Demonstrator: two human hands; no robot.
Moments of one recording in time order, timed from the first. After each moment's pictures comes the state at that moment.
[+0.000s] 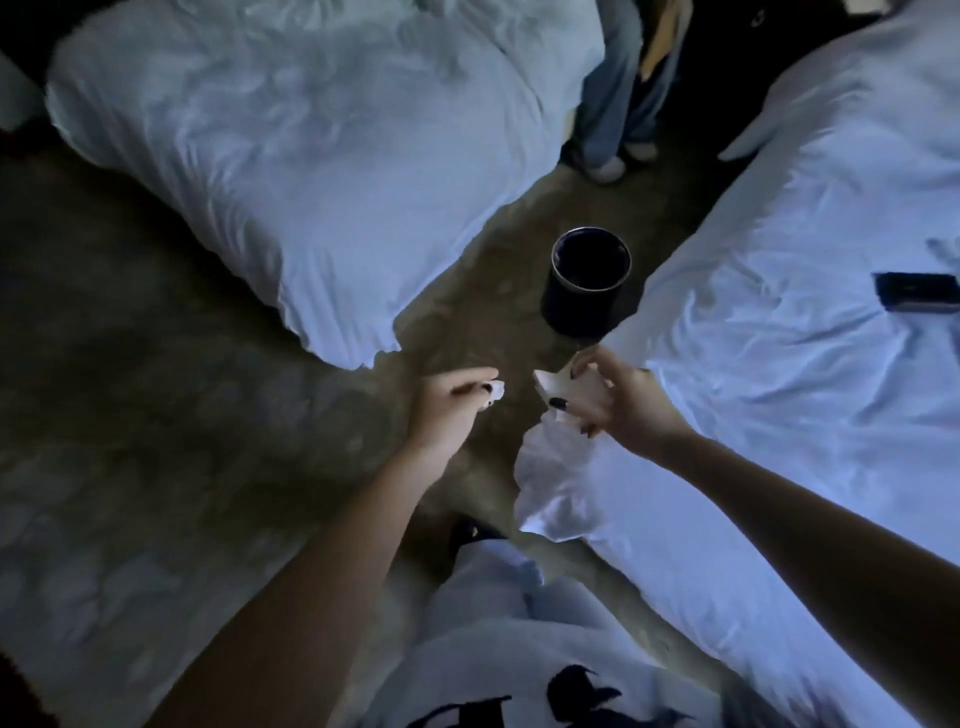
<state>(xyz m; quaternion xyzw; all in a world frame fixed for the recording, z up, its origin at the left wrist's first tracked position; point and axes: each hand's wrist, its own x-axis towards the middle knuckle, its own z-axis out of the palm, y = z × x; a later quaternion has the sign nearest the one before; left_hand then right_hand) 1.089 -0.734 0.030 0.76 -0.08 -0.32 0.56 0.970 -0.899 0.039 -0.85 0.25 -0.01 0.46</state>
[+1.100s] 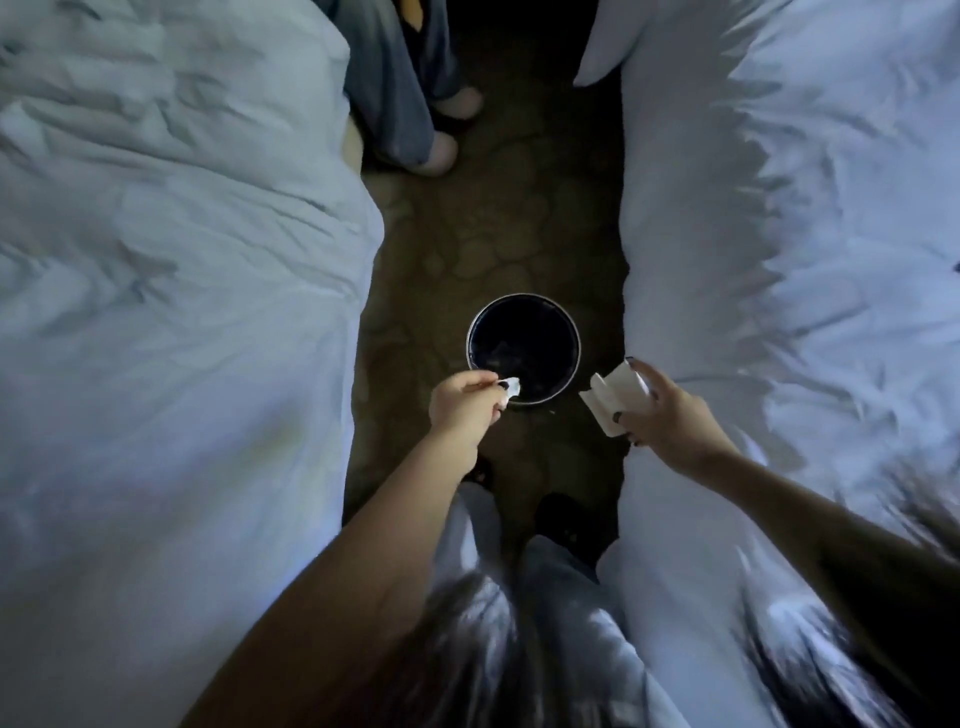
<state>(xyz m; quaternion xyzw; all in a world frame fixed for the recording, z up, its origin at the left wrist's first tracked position) 1.451 -1.228 -0.136 0.77 -0.03 -0.55 0.34 1.240 -1.270 -0.137 -0.61 0.65 0.03 0.46</state>
